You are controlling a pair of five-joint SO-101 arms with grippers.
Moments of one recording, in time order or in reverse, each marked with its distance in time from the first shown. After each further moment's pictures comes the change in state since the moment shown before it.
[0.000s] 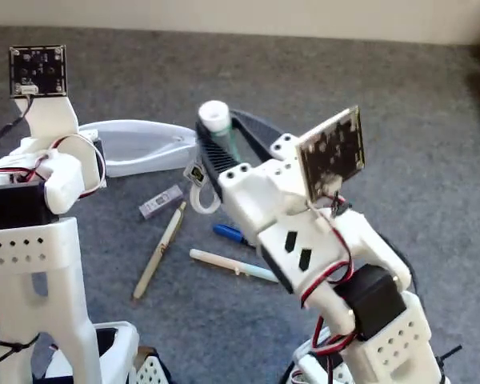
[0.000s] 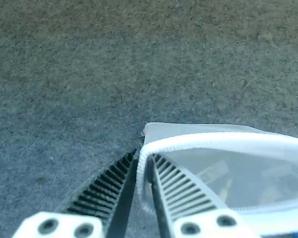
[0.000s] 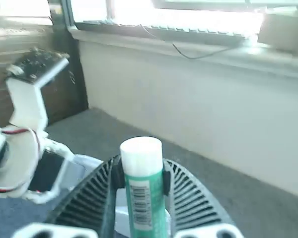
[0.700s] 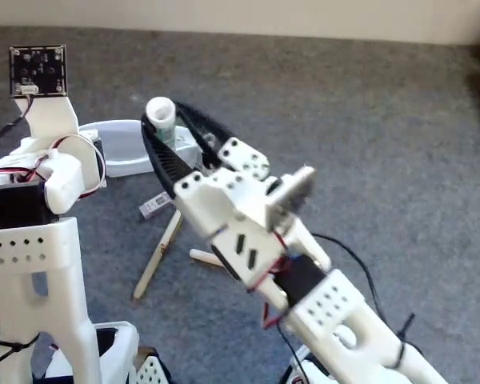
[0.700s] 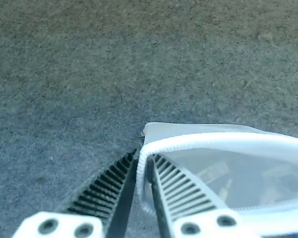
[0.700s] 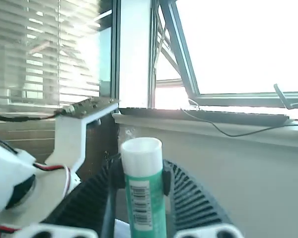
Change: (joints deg) left arm 0.0 0.0 0.0 0.0 0.0; right arm -6.9 5.6 28.4 -57.5 0.0
